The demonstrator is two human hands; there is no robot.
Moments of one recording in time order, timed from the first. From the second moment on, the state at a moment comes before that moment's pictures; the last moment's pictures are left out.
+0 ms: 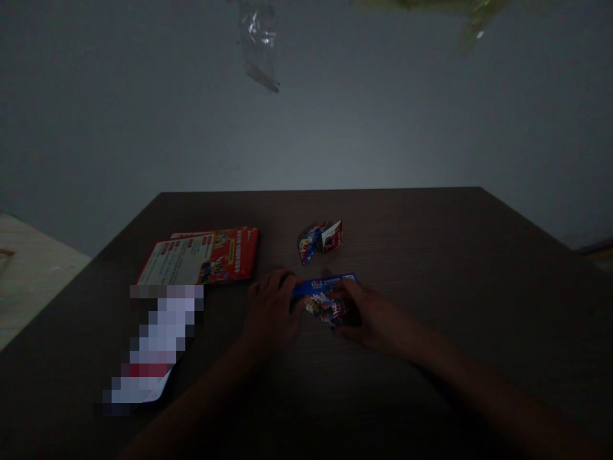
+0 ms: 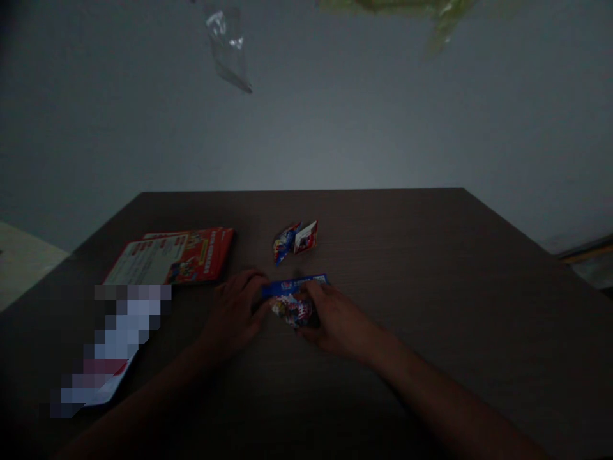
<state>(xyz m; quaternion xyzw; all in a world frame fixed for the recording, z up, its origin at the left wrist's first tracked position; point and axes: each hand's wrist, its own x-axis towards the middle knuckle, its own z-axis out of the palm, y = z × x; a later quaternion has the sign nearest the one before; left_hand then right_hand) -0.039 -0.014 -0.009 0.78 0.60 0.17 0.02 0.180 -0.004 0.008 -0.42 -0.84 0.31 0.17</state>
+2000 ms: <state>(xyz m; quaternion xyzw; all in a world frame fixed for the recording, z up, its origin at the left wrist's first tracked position) -0.025 -0.041 0.002 0.88 0.47 0.08 0.04 0.185 0.003 -0.002 -0.46 -0.81 0.31 0.21</state>
